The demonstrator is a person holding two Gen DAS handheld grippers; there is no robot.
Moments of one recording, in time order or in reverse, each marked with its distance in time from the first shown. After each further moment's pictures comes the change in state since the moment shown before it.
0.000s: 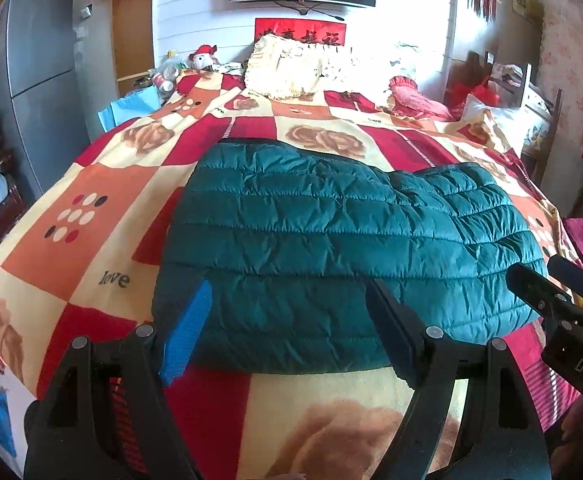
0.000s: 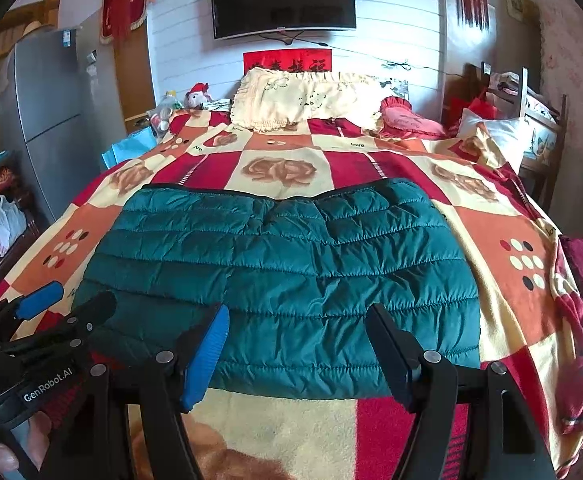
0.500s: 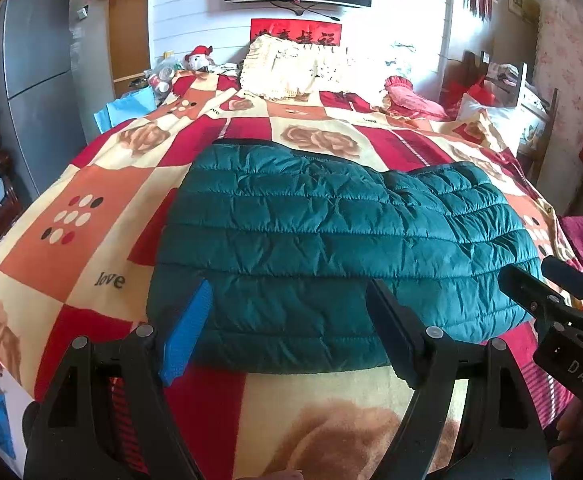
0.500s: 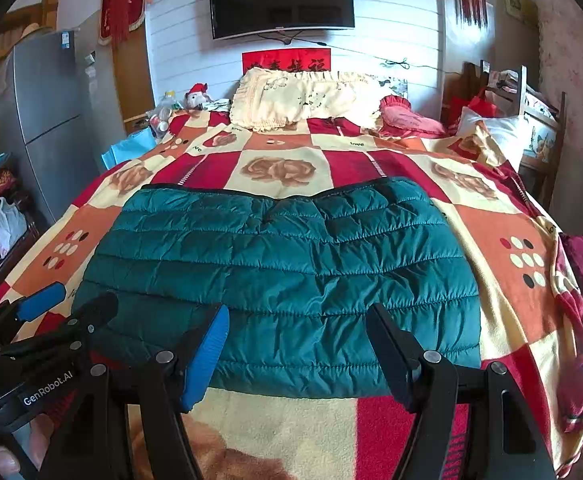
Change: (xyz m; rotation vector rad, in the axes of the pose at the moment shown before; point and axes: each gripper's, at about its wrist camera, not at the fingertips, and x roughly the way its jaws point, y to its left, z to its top) left arm 0.000 -0.002 -0.001 0.005 -0.002 -0.013; right arm 0.001 -0.001 -0.001 0.007 0.003 0.001
